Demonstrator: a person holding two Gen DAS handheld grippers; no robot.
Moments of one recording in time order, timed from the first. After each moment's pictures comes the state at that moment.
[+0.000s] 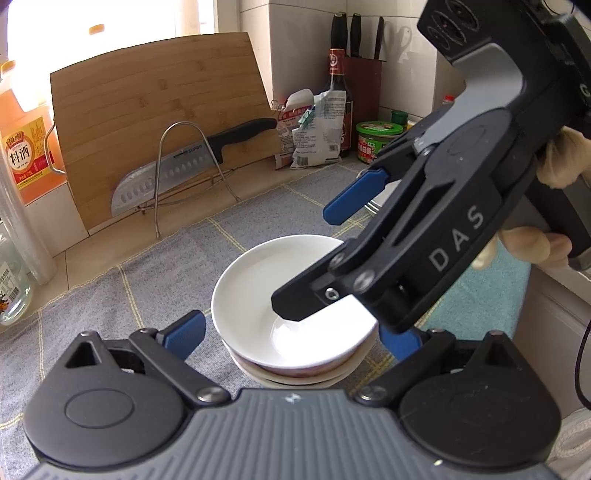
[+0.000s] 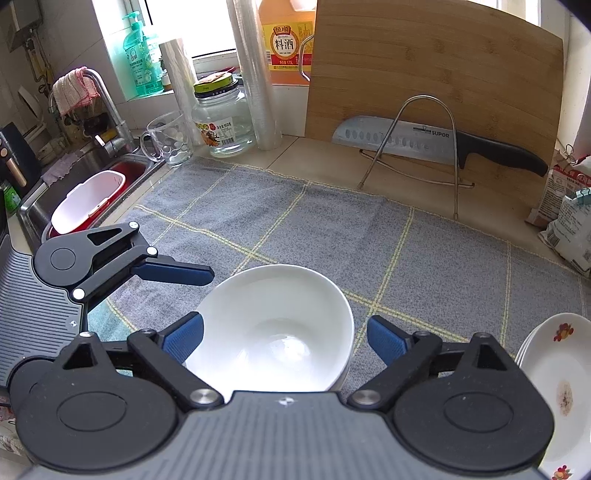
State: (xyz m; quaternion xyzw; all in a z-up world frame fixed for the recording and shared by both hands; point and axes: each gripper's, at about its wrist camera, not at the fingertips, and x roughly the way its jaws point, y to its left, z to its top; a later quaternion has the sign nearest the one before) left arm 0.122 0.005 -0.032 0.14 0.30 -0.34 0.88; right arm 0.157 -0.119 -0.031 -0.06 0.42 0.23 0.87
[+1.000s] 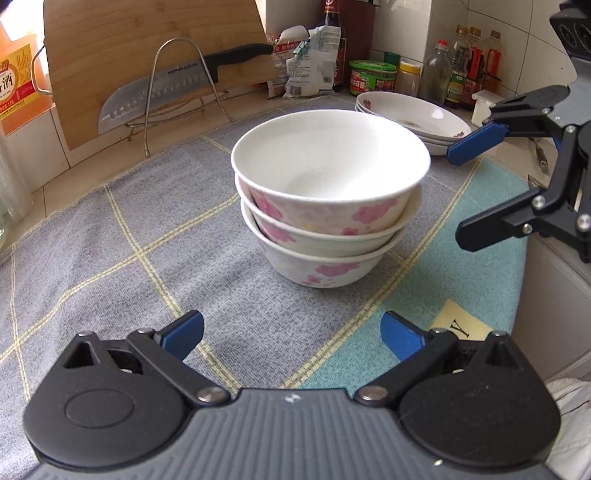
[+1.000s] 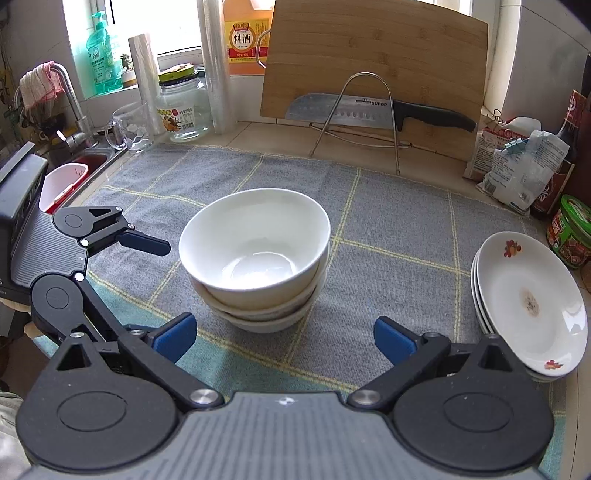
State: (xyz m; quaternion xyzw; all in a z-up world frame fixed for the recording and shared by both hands) left arm 0.128 0.039 -0.092 0.16 0.37 -0.37 0.84; right arm 0.077 -0.130 -0.063 -0.07 0.42 0.13 0.89
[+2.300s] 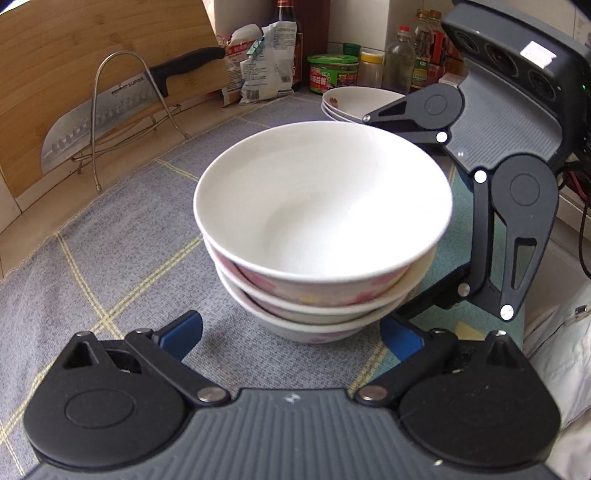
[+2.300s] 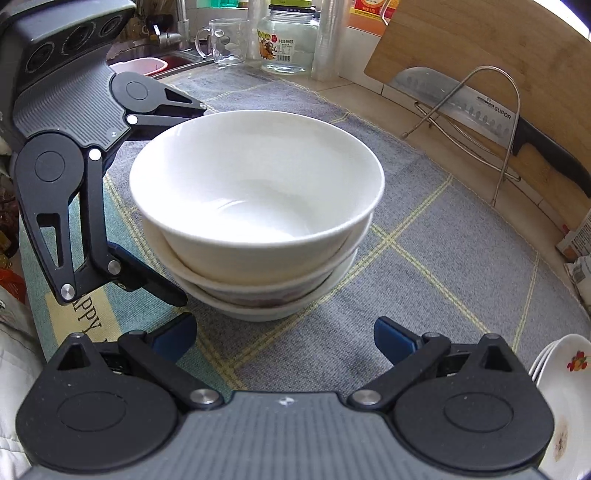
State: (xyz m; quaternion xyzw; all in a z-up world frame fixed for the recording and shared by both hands) left arm 0.167 0.016 -0.090 0.20 0.35 -0.45 0.80; right arm 0.137 -0.127 -0.116 -0.24 0.42 0.31 0.82
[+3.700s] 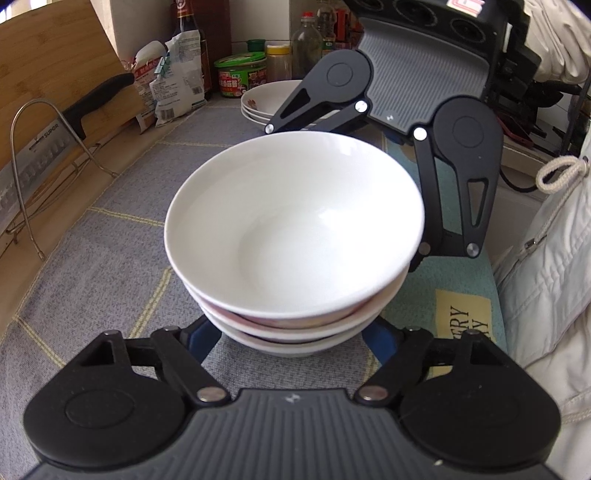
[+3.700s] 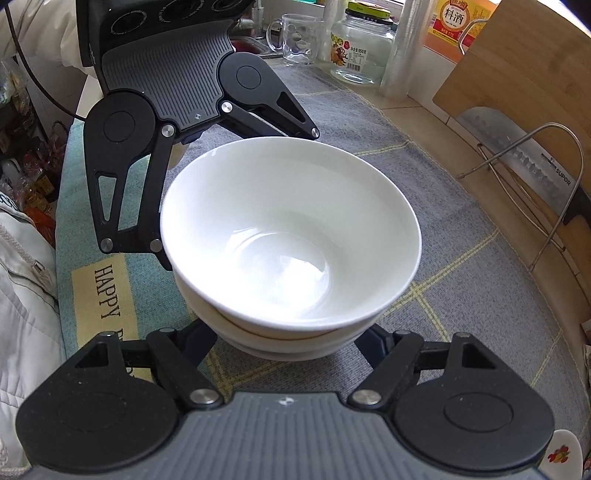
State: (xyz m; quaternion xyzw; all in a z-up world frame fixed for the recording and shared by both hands) left arm 0.189 0.014 -0.083 0.27 0.31 -0.56 0.71; right arm 0.150 -0.118 -0.101 -0.29 0.41 0.40 0.77
